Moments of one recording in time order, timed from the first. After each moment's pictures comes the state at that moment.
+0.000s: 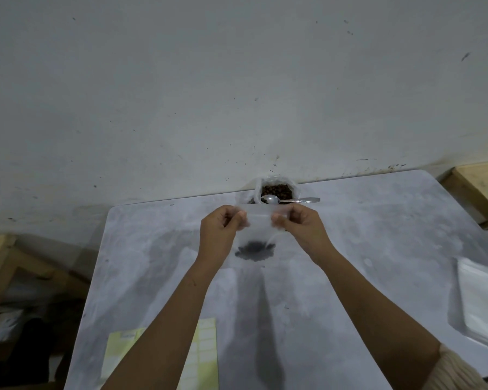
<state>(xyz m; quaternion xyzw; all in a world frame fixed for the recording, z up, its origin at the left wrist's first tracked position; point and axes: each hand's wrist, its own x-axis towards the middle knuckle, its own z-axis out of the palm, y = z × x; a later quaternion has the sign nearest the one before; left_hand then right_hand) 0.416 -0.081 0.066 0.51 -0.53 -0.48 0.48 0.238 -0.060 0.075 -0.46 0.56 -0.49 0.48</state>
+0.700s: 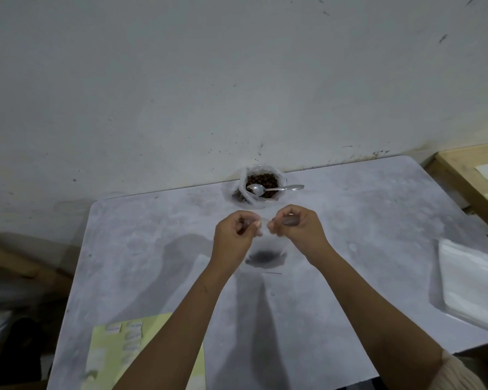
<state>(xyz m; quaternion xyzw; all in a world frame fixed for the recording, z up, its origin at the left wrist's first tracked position) 0.373 -0.048 0.049 0.50 -0.54 -0.52 0.44 0.218 -0.031 0.067 -0.42 0.58 -0.49 0.50</state>
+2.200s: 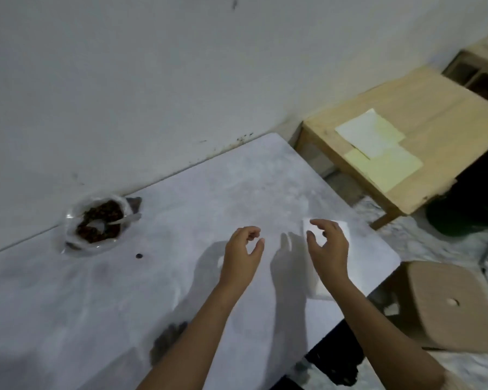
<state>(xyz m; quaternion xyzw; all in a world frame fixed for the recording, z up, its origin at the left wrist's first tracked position) 0.083 -0.013 -0.009 0.43 -0.70 -0.50 0.27 -0.068 0.075 0.007 -0.30 0.86 -0.41 0.10</state>
